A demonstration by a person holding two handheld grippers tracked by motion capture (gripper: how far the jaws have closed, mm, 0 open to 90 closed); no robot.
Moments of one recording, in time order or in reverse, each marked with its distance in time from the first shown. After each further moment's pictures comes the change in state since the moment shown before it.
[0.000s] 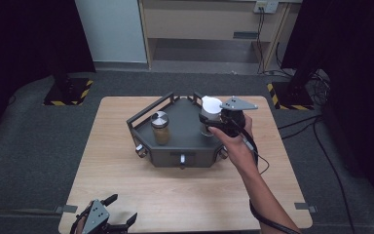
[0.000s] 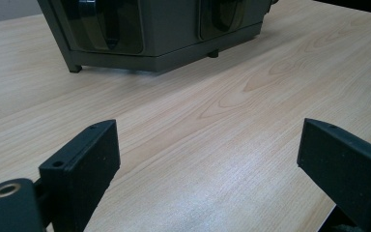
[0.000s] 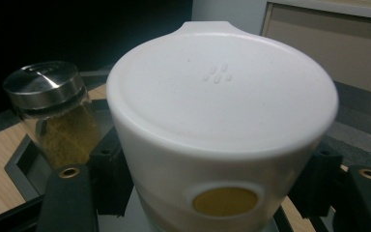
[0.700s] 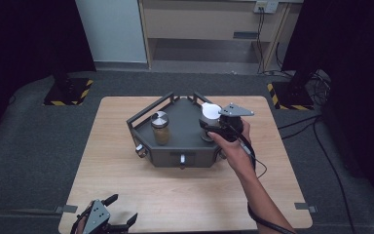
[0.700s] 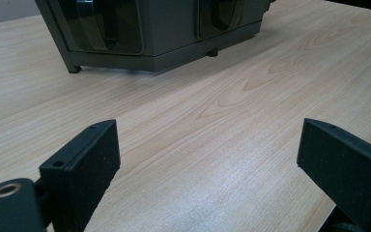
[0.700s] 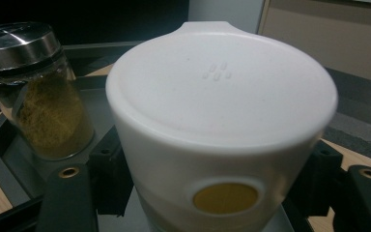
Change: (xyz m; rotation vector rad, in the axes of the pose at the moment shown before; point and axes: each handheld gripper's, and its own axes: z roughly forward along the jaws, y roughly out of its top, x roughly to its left) left arm -0.001 0.001 0.000 0.003 0.002 0.012; right arm -0.002 -0.023 0.012 0.022 -0.011 0.006
